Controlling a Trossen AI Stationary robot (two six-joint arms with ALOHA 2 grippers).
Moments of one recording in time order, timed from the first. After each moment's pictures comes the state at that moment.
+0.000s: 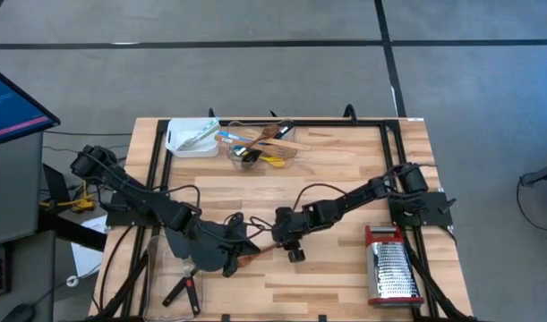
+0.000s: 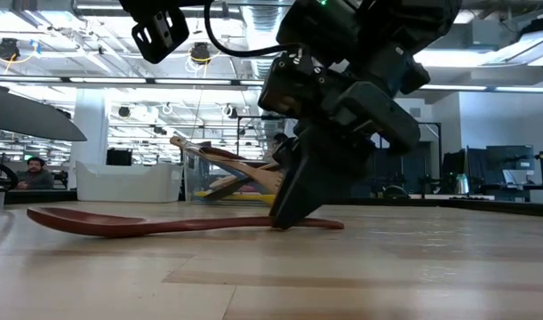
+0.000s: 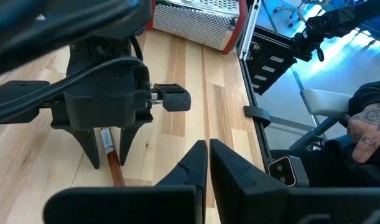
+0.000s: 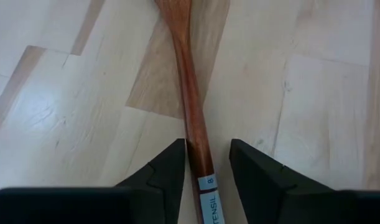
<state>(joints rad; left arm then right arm) -0.50 1.43 0.84 0.11 -0.25 -0.55 0.24 2.04 1.11 -0.04 -0.10 0.03</state>
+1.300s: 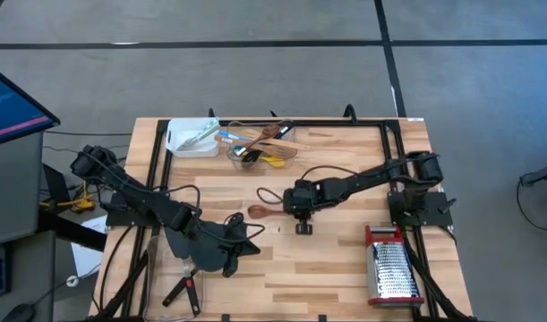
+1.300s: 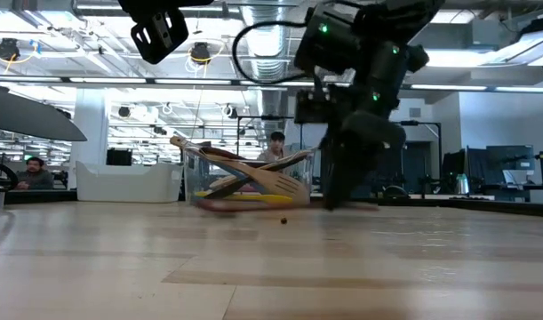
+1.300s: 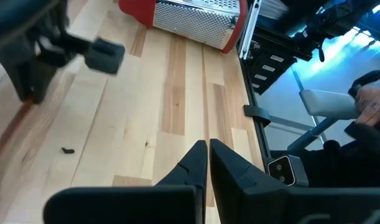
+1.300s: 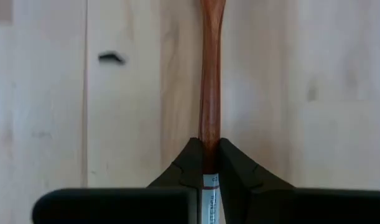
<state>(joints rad) -0.50 1.43 0.84 0.10 -0.25 -0.55 0.08 1.86 1.09 -0.41 0.08 0.07</state>
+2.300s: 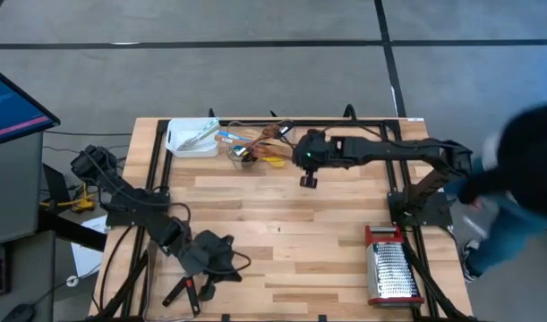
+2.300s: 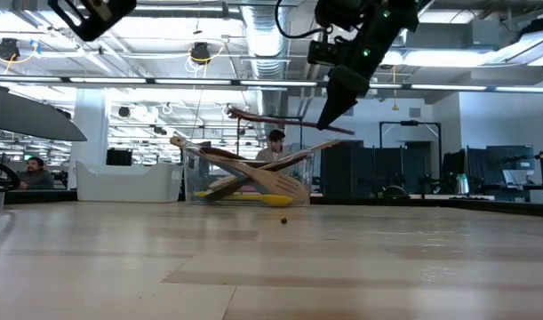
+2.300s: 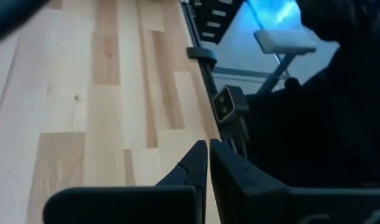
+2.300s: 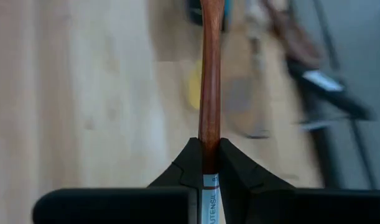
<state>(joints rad) -0.69 1.43 0.84 0.03 -0.21 -0.54 -0.18 1.58 1.17 -0.54 0.25 -0.19</state>
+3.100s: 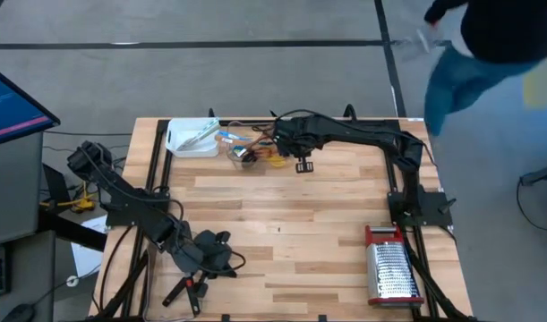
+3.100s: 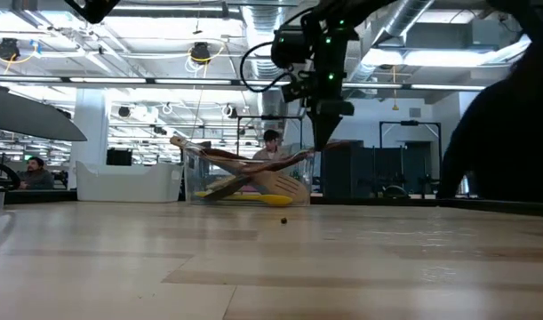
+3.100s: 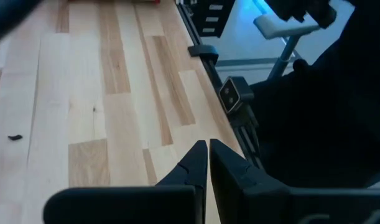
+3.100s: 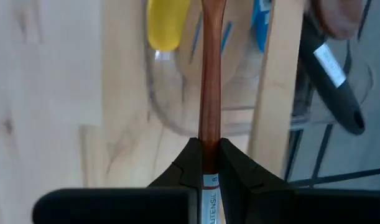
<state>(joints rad) -0.71 1.36 0.84 -0.06 -0.24 -0.39 -0.32 1.98 1.70 -1.07 0.30 -0.47</state>
